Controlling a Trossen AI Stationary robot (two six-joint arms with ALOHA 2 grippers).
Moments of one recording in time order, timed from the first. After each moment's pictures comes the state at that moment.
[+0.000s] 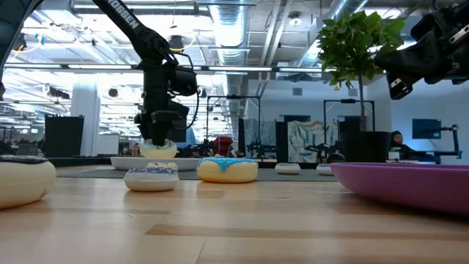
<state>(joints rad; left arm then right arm) 0.73 1.77 1.19 -0.83 -0.08 0.09 0.04 0.01 0.01 0.00 0.00 0.15</state>
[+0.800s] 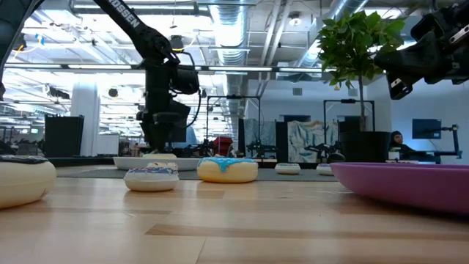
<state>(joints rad) 0.72 1.78 1.21 -0.82 -0.15 0.09 0.04 0.01 0.01 0.00 0.00 0.15</state>
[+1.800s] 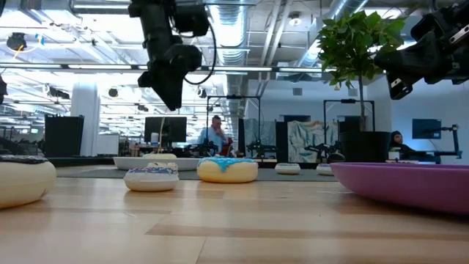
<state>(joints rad) 0.33 1.55 1.26 -0.92 -0.03 -0.37 0.04 0.01 0.01 0.00 0.00 0.15</state>
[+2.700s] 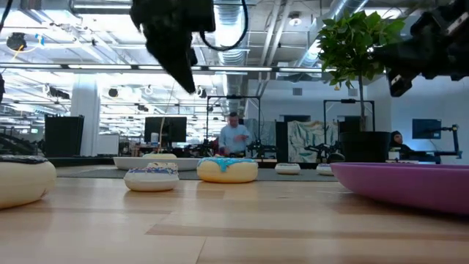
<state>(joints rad) -0.06 1.54 1.17 -0.66 -0.06 -0.09 0.03 0.01 0.02 0.06 0.05 0.21</state>
